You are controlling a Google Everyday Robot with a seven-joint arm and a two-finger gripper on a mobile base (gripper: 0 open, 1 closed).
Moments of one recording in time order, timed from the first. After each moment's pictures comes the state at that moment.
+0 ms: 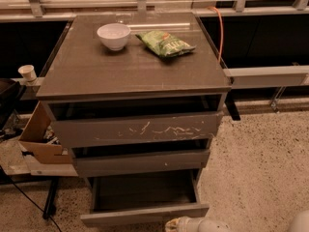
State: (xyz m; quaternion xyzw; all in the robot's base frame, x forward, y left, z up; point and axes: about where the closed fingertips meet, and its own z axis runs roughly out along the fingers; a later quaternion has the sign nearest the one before) arm 0.423 -0.083 0.159 -0.64 0.69 0.14 0.33
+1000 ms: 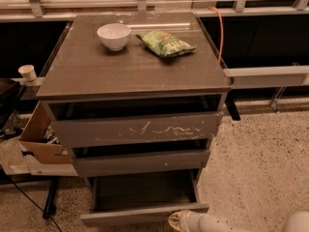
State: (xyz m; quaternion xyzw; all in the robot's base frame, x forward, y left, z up) arm 0.458 -0.105 0.139 -0.65 0.67 0.10 0.34
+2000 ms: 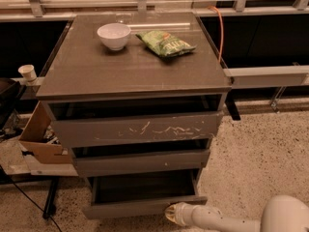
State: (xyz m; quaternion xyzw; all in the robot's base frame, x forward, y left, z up) arm 0.498 -0.092 0.129 -0.66 0.67 0.08 0.34
